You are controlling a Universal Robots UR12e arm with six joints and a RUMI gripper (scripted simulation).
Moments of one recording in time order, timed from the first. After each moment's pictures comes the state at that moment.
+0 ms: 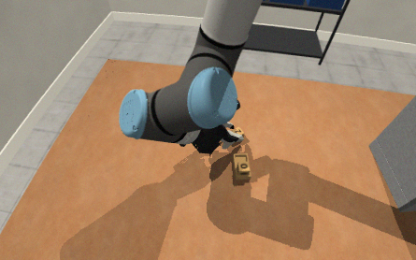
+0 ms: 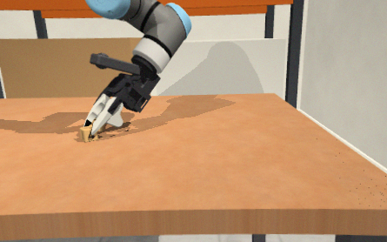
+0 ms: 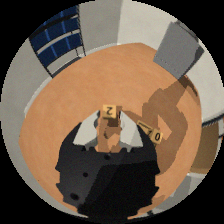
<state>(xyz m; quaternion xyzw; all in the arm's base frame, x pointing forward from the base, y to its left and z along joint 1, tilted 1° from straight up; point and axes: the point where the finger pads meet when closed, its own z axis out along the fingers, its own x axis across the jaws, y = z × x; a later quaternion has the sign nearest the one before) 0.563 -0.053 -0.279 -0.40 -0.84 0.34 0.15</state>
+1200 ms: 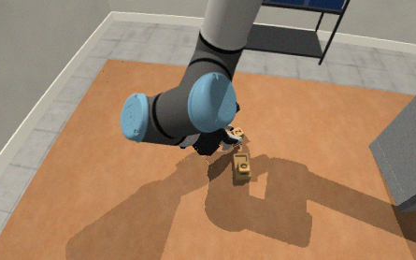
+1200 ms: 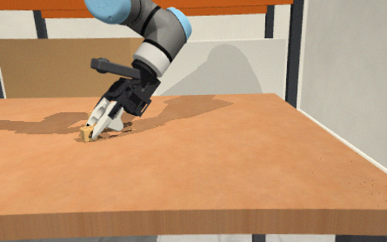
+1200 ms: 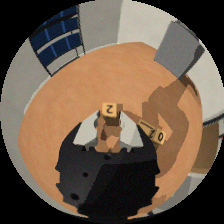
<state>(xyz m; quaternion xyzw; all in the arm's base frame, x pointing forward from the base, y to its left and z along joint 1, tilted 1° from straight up) 0.563 -0.053 -0.290 -0.40 -0.84 0.34 0.15</state>
